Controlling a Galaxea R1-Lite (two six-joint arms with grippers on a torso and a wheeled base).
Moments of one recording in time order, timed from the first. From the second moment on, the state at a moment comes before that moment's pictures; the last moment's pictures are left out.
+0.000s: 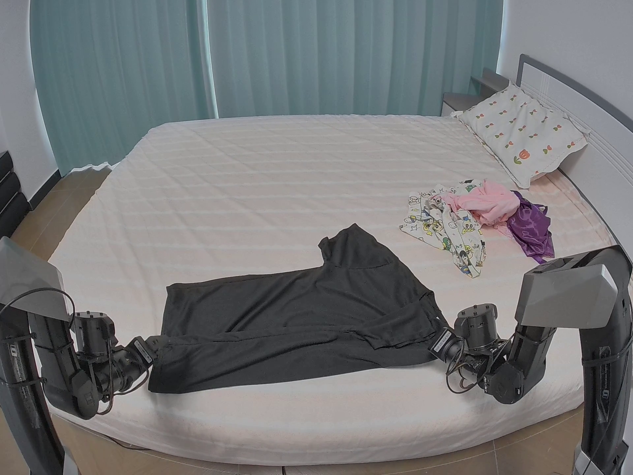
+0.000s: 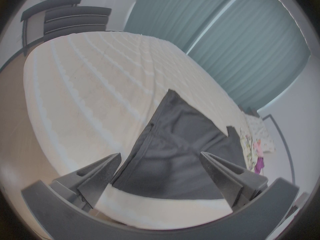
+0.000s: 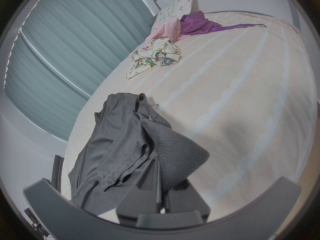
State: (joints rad) left arm 0.07 2.22 -0.20 -1.38 -0.07 -0.70; right arm 0.39 2.41 -0.59 -1.16 -0.25 0.93
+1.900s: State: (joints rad) left arm 0.02 2.32 -0.11 -1.33 0.15 -0.48; right arm 0.47 2.31 -0.24 -1.32 -0.23 0.93
